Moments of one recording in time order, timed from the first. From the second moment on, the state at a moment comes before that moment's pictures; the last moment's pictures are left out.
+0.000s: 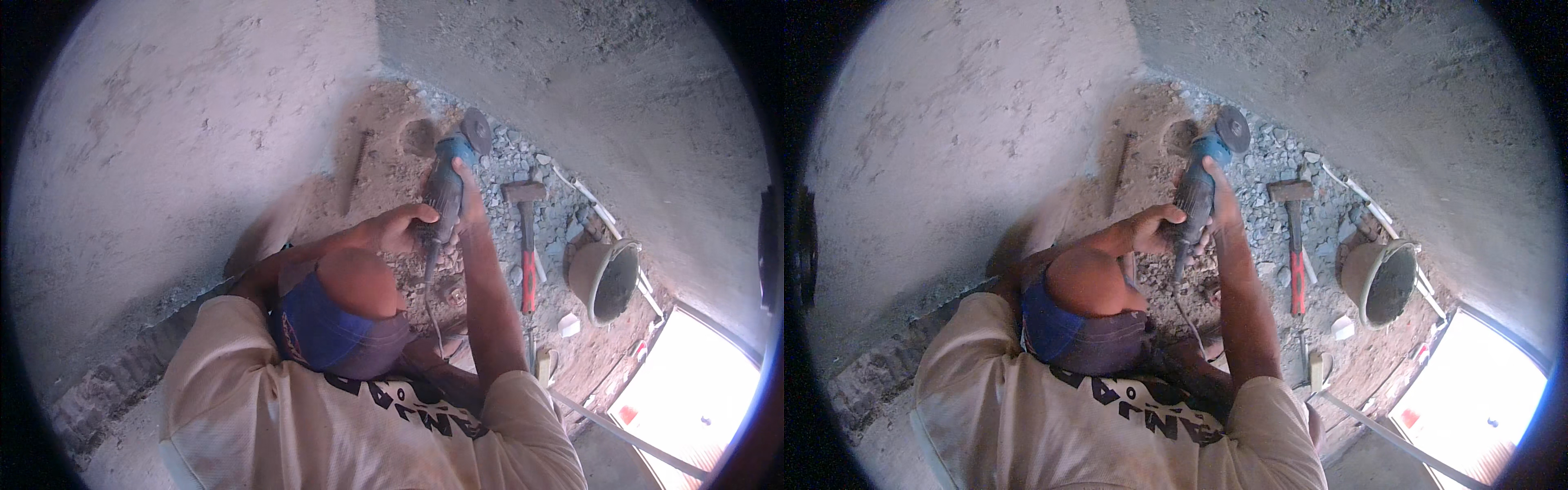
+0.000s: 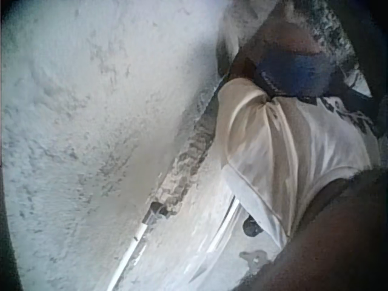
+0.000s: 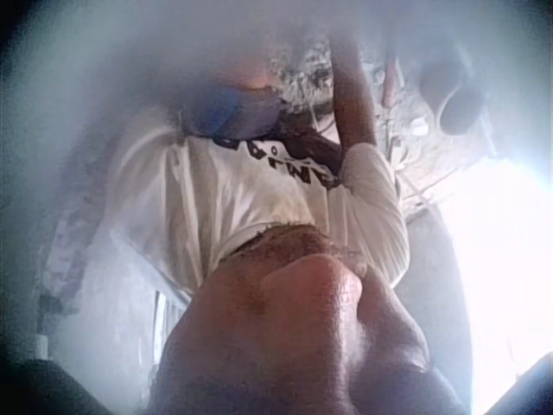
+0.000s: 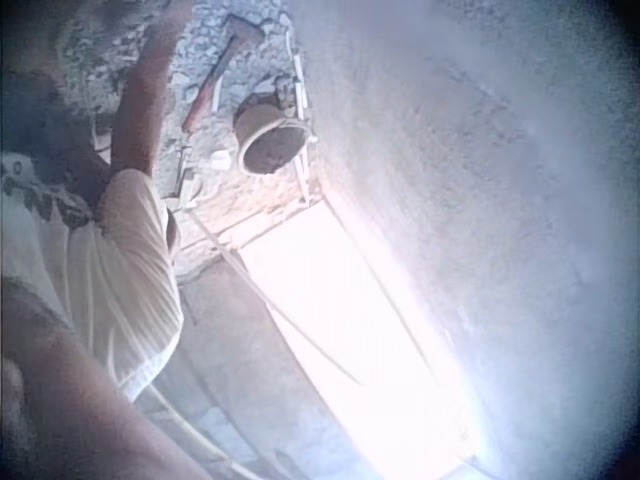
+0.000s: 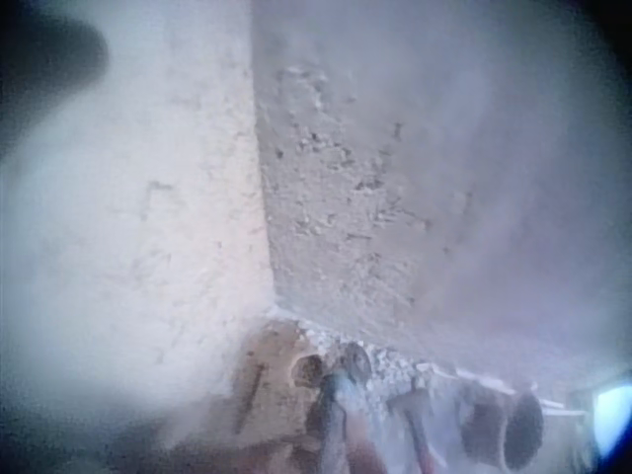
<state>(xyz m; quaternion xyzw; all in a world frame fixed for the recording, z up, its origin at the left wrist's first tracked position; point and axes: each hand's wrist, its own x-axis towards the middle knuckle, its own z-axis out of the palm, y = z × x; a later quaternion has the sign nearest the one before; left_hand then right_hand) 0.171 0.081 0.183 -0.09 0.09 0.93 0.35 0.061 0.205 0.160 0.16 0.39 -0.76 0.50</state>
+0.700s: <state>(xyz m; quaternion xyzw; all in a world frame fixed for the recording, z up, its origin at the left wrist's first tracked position) 0.189 0.107 0.125 -0.18 0.60 0.77 0.14 0.038 0.191 0.103 0.10 0.66 -0.63 0.39</state>
